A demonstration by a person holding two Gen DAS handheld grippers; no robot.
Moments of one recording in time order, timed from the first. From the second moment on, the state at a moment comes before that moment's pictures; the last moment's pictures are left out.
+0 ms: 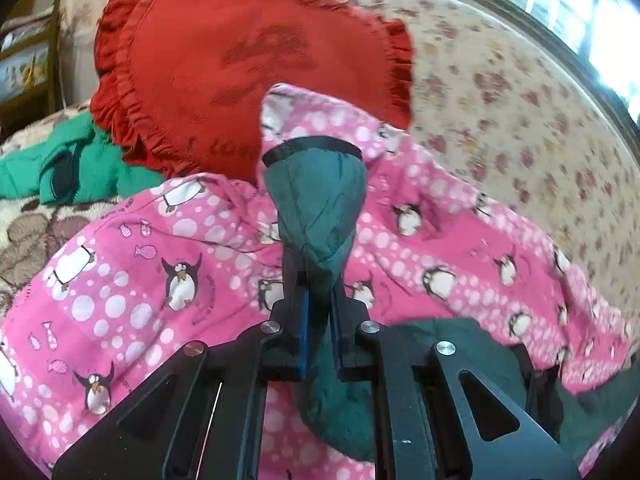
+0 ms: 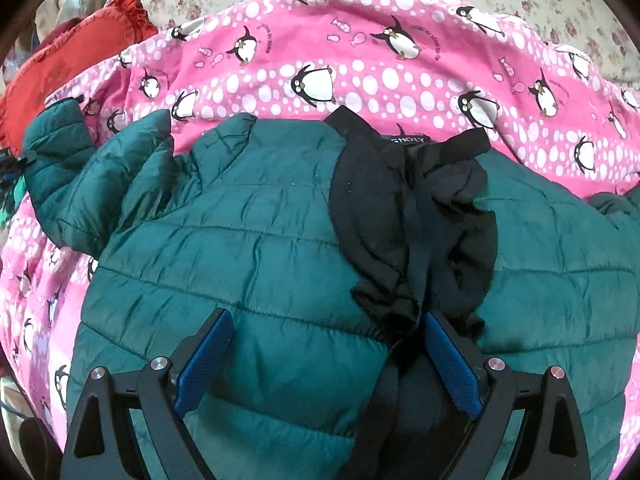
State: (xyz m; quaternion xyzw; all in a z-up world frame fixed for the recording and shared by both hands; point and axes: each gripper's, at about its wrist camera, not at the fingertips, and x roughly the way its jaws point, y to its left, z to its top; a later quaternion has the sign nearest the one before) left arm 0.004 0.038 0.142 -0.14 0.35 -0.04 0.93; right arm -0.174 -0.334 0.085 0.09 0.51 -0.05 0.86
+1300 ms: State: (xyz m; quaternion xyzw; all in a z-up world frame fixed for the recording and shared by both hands) left arm -0.117 -0.196 0.055 -0.01 0.47 -0.19 0.86; right arm -0.225 -0.414 0.106 0.25 0.45 -0.02 0.86
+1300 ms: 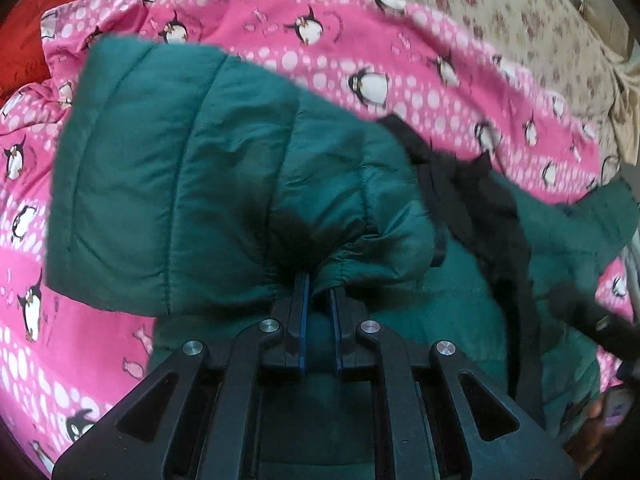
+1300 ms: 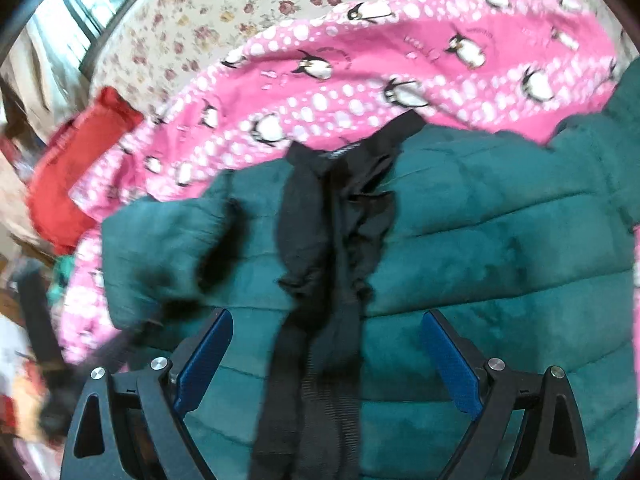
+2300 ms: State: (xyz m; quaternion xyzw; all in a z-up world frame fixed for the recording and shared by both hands) left arm -0.131 -0.074 0.048 -0.09 0.47 -0.14 0.87; right arm -0.124 -0.329 0.100 0.27 0.43 0.14 0.85
